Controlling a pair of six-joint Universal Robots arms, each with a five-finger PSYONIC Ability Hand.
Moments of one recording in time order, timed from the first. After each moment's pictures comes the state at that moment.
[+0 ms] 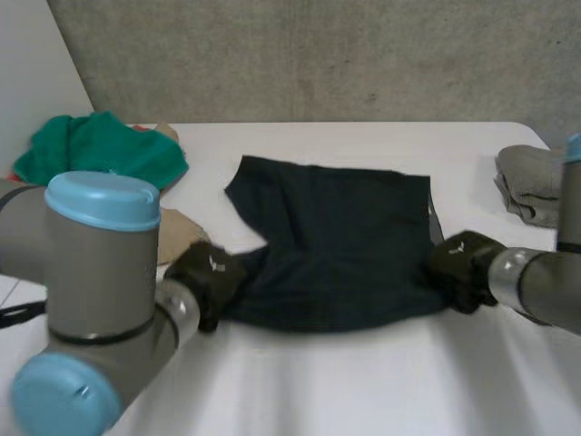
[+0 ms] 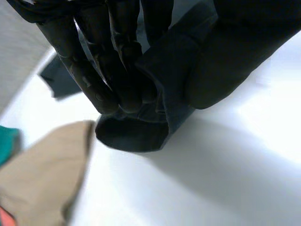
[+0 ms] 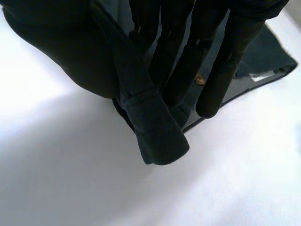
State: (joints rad) left arm 4.07 -1.95 -1.52 2.86 -1.67 3.71; right arm 1.81 -1.14 1.47 0.44 1.36 2.34; left_hand 1.14 1.20 1.19 1.20 0.98; right_hand 1.12 1.18 1.19 1.19 1.01
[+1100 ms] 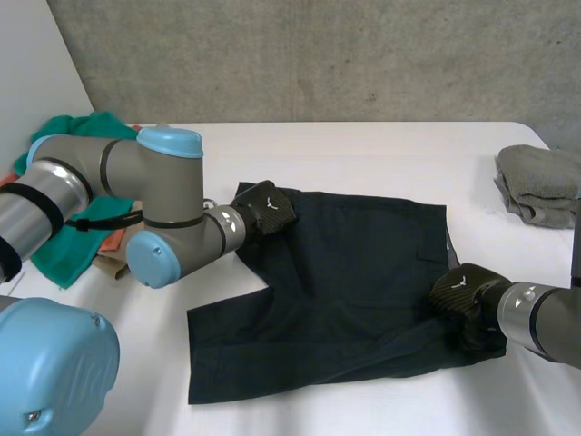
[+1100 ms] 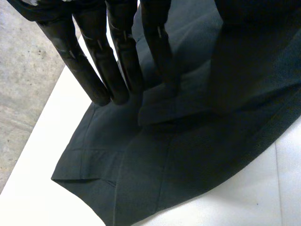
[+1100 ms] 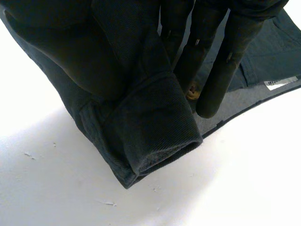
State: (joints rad) left arm 4.19 -2.63 -0.58 2.74 -1.26 3.98; right arm 1.77 -1.20 1.66 0.38 1.30 2.28; left_hand 0.81 0.80 0.79 0.79 0.61; right_hand 1.12 1.18 1.19 1.19 1.01
